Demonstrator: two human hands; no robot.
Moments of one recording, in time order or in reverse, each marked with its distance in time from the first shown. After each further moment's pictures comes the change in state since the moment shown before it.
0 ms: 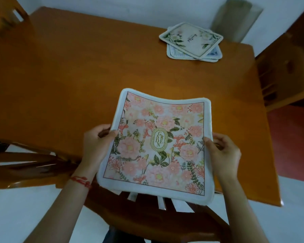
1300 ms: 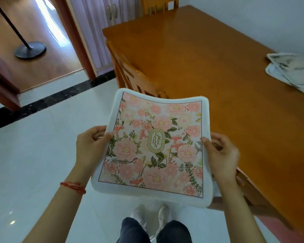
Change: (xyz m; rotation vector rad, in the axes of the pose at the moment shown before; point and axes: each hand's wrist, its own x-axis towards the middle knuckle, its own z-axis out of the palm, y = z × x) left_hand -0.374 -0.078 -0.104 -0.089 0.718 -0.252; right_hand -0.191 -0.011 -0.049 0.127 -0.634 -0.403
